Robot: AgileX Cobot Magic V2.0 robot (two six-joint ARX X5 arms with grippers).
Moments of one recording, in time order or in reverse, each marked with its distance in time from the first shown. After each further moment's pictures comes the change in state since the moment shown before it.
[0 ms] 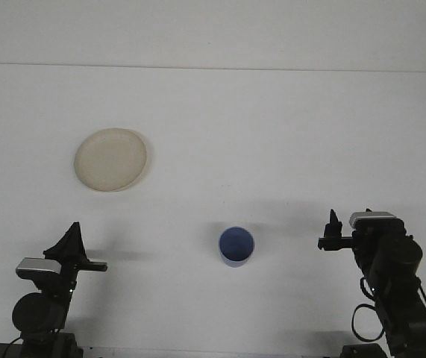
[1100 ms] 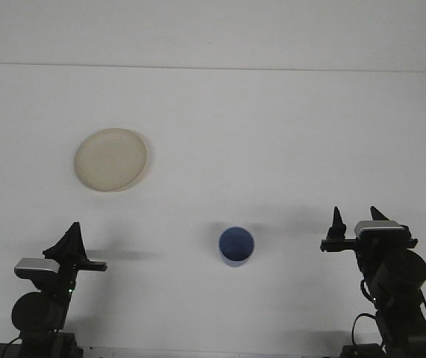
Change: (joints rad) left arm 0.000 0.005 0.028 -0.035 0.000 -0.048; right arm 0.002 -0.092 -0.061 0.114 0.005 -0.001
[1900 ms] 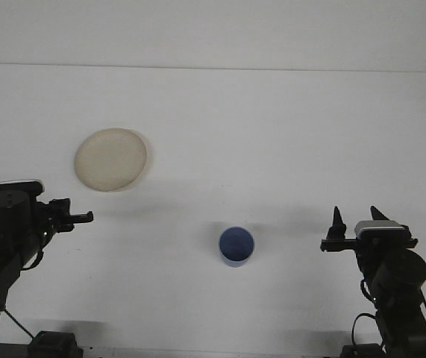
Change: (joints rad) left arm -0.001 0.878 1.059 -0.933 0.009 -0.053; right arm 0.000 0.000 0.000 0.003 0.000 0.000
